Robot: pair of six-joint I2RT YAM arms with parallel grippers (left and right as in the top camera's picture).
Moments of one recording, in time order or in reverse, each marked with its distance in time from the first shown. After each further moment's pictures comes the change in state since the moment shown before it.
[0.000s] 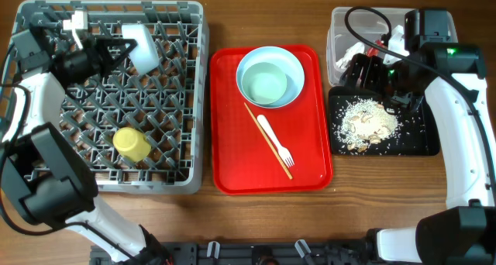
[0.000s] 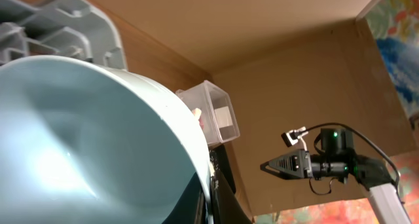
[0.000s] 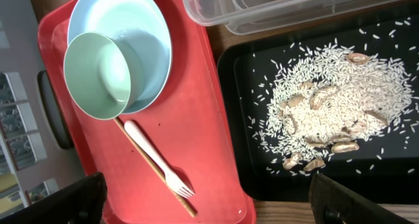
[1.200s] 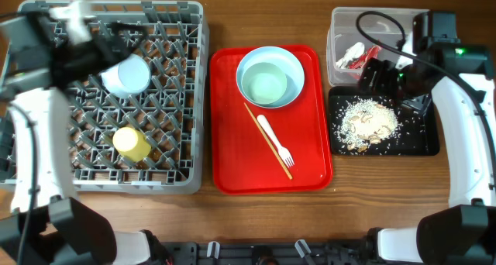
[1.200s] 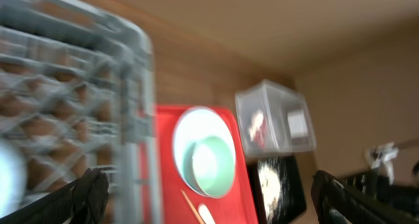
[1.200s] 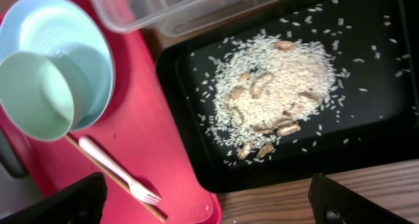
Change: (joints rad) left arm -0.113 -0.346 0.001 -0.198 -0.503 -0.031; right arm -0.057 0.000 0.000 -0.054 0.141 0.037
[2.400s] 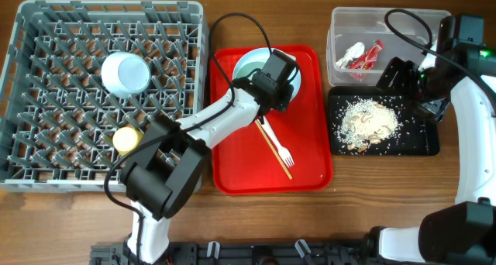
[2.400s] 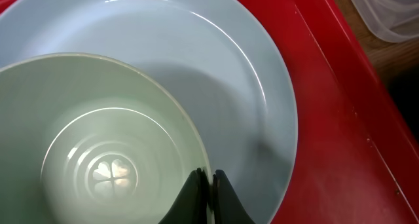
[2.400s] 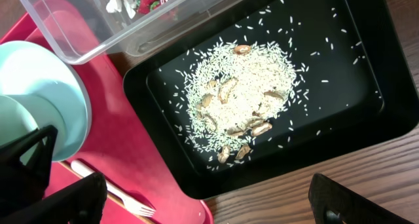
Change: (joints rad) left arm -0.997 0.455 0.001 0.287 -0.999 0.004; right arm -0.107 0.000 0.000 -0.014 0.005 0.023
